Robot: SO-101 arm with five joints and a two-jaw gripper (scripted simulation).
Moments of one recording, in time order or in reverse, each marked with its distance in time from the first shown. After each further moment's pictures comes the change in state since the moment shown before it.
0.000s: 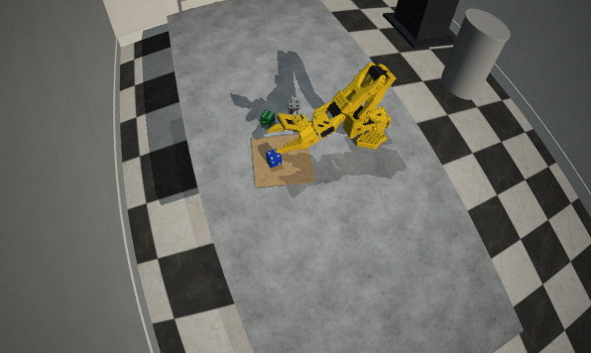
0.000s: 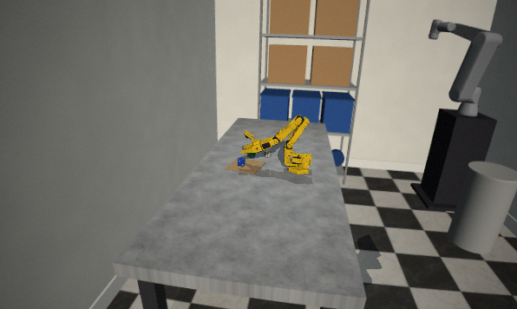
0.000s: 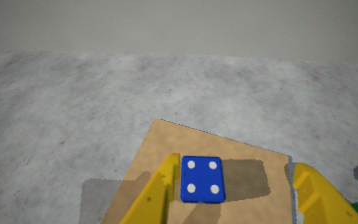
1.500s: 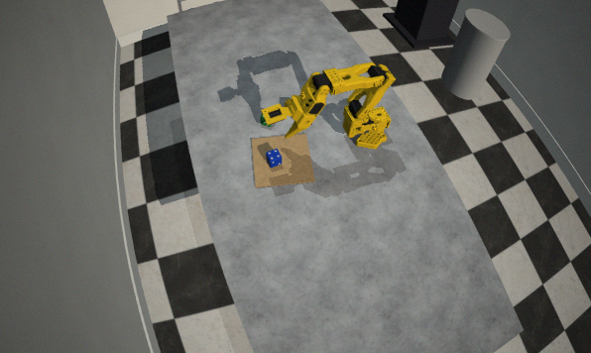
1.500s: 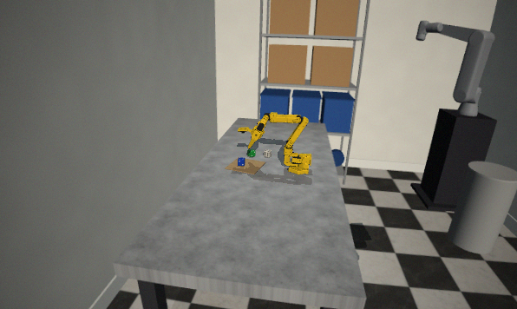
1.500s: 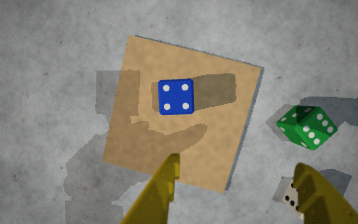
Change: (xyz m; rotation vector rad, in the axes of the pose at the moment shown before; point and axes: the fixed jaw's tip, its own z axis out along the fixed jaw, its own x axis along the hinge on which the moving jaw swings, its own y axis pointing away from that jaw) arm -0.004 -0.018 -0.035 0.062 0.703 0.030
